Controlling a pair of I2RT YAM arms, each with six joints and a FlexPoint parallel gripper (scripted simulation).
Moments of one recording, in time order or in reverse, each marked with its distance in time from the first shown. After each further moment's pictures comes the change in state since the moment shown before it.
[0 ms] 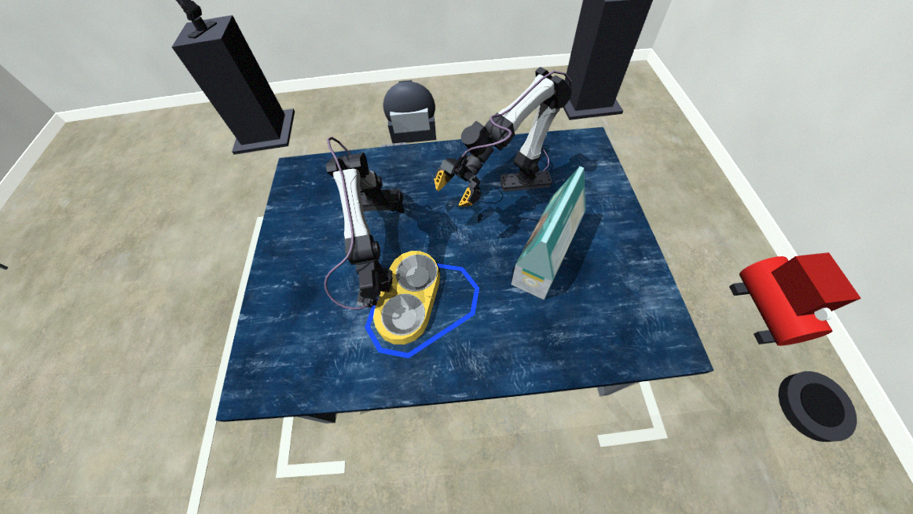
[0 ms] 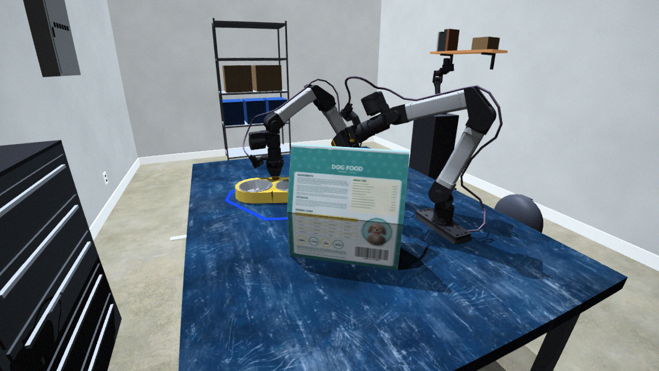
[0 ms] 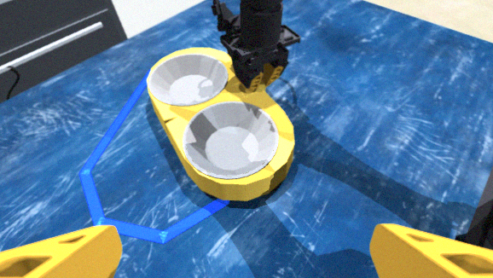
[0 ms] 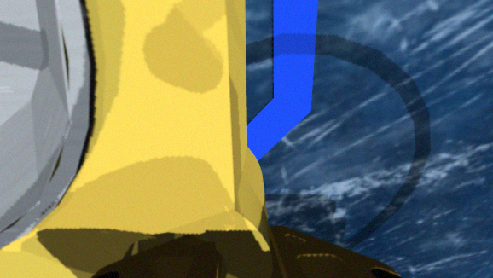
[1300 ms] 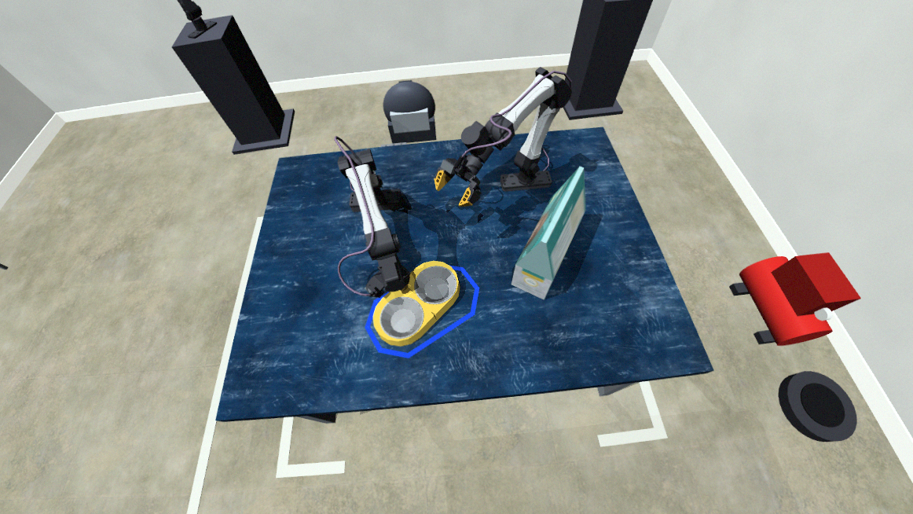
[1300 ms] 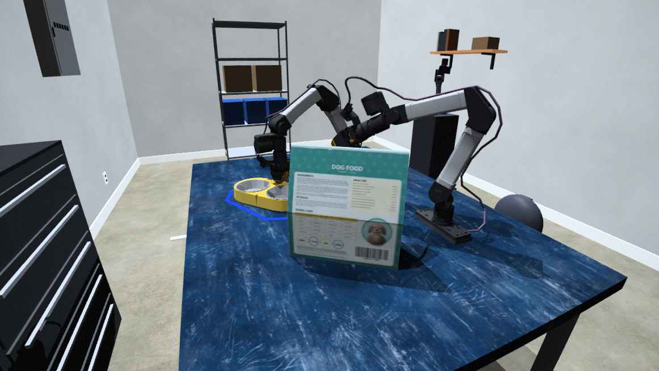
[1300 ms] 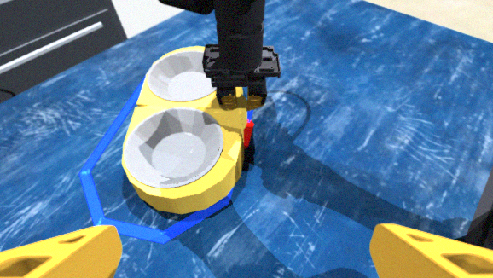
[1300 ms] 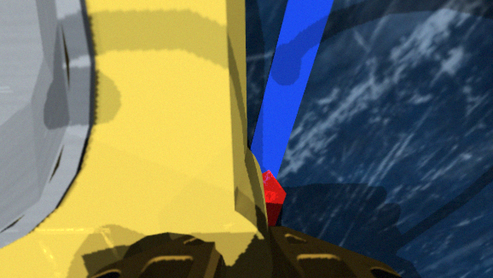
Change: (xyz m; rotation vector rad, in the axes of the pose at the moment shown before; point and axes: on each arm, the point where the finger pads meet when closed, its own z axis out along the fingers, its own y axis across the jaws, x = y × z) left arm 0.000 0.000 0.000 0.000 0.000 0.000; right arm 0.029 0.049 0.000 -0.004 -0.003 0.521
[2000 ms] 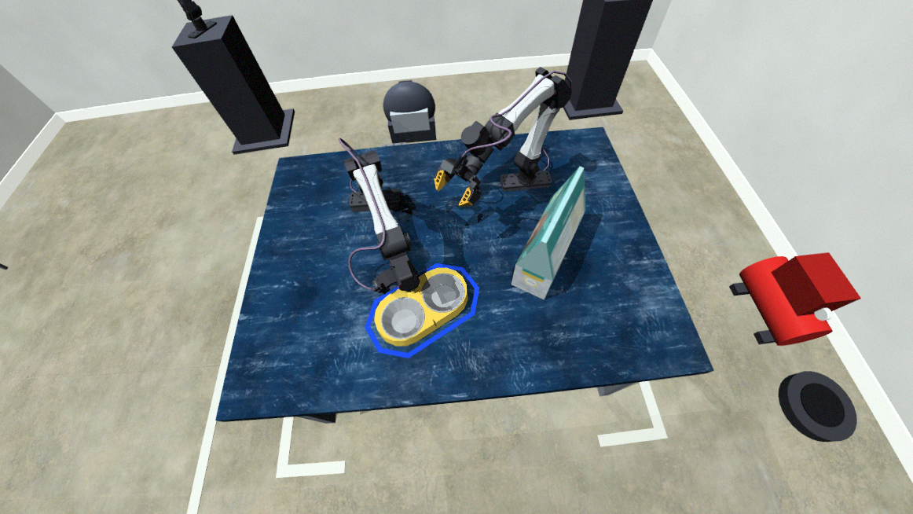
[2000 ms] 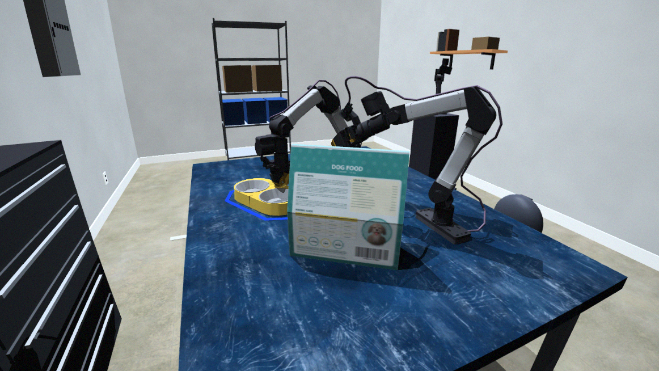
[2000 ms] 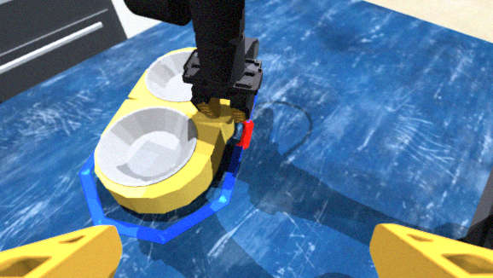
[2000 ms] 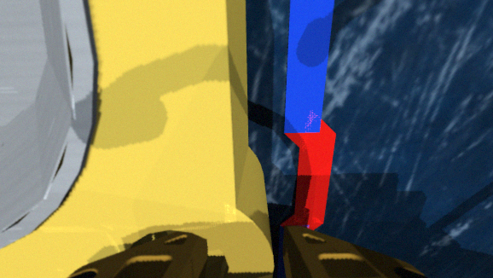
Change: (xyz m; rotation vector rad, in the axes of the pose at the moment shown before) left arm 0.000 0.000 0.000 0.000 0.000 0.000; right arm 0.021 0.024 0.000 -0.007 -0.005 0.236
